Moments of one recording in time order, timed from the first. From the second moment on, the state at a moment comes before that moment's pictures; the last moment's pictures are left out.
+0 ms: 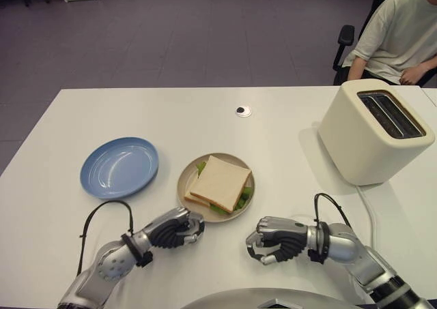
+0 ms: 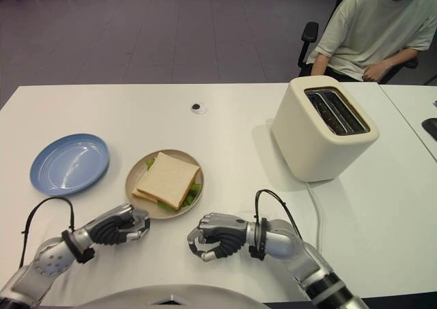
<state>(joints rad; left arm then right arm) 0.25 0.65 -0.19 0.07 0.29 -0.64 -0.31 0.01 -0.51 0.50 0.02 -0.39 -0.65 0.53</state>
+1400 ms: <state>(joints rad) -0.23 0.09 -0.02 0.61 0.10 -1.02 0.23 -0.25 -0.12 0.07 0.62 -0.20 -0.94 -0.18</state>
